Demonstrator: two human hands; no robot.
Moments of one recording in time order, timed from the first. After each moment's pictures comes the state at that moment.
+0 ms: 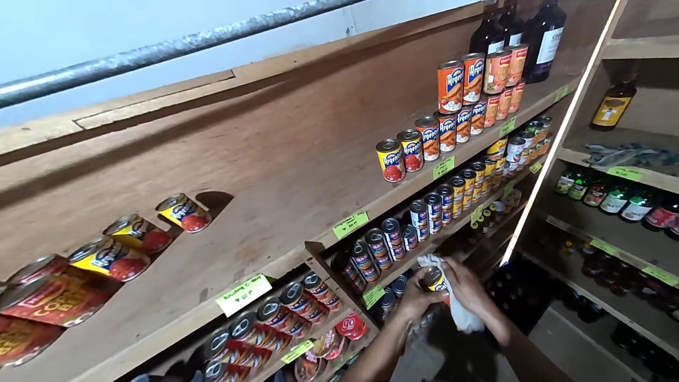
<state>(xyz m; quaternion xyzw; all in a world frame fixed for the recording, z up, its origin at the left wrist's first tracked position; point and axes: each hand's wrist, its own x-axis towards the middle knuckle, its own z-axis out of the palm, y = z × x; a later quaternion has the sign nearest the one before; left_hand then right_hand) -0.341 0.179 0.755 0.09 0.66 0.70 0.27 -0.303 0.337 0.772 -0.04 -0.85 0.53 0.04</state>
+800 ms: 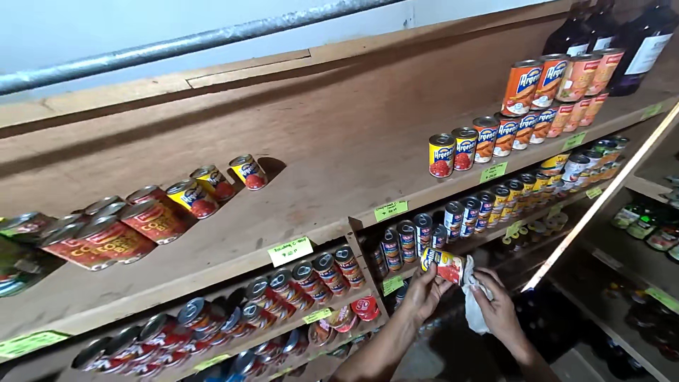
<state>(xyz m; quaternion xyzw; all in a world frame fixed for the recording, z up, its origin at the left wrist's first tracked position) -0.334 0.158 0.790 -0.06 0.36 0.91 0.21 -0.295 0.322 0.729 0.11 -0.75 0.55 0.34</state>
